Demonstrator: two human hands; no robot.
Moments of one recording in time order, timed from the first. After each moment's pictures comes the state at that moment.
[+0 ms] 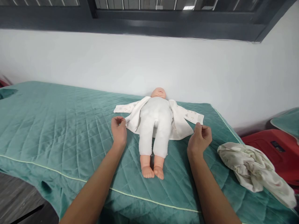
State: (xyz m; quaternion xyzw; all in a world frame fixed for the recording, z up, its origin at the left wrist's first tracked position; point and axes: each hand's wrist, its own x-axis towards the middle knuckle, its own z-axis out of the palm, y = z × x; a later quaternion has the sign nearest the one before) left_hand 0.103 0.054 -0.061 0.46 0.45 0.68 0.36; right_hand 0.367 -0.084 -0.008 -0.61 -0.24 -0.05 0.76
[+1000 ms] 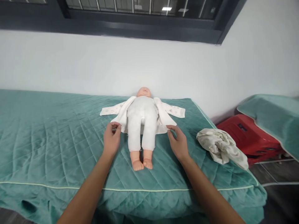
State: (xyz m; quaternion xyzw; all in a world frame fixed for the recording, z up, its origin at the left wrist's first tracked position) left_hand 0.101 0.007 -0.044 0.61 0.47 0.55 0.33; right_hand 0.359 -0.143 -0.027 -0.67 -0.51 0.02 0.54
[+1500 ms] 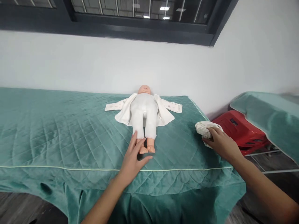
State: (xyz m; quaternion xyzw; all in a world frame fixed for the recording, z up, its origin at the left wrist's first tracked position) left_hand 0.090 -0.141 -0.044 0.81 0.32 0.35 0.33; right_hand 0.487 -0.281 0.014 -0.84 -0.52 -0.11 0.08
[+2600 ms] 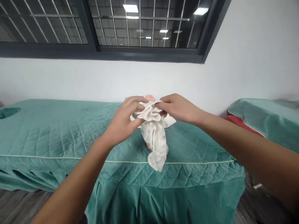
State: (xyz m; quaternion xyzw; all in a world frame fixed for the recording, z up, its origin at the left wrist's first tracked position) left_hand 0.044 -0.114 0.173 0.83 0.13 0.47 0.27; right_hand 0.244 -0.188 0.228 -0.62 -0.67 0.18 0.36
